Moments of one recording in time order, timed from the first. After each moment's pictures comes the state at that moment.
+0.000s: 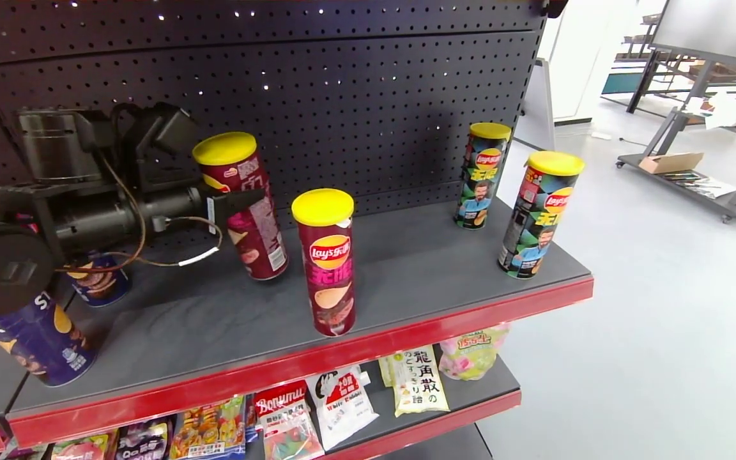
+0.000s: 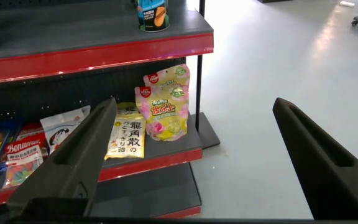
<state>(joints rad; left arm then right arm) -0.20 1.71 -0.97 -0.56 -0.38 0.15 0.00 0.00 0.00 0.00 0.03 0.00</state>
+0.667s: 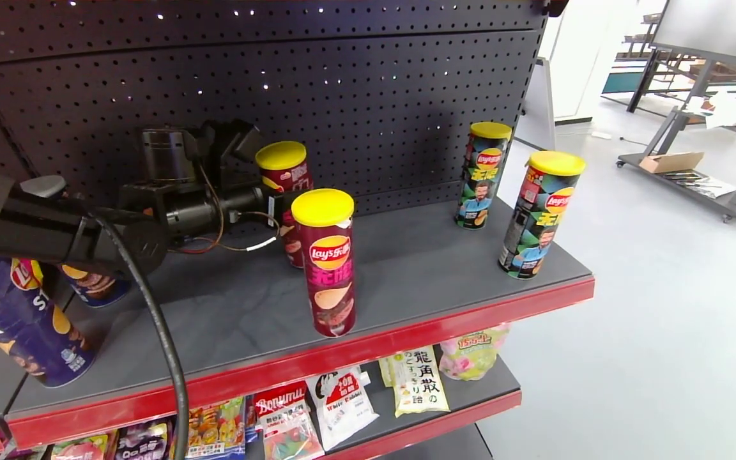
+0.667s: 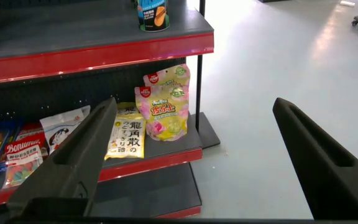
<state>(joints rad) -0.26 1.98 -1.19 -0.61 -0.38 0.15 0.00 0.00 0.00 0.00 0.03 0.00</state>
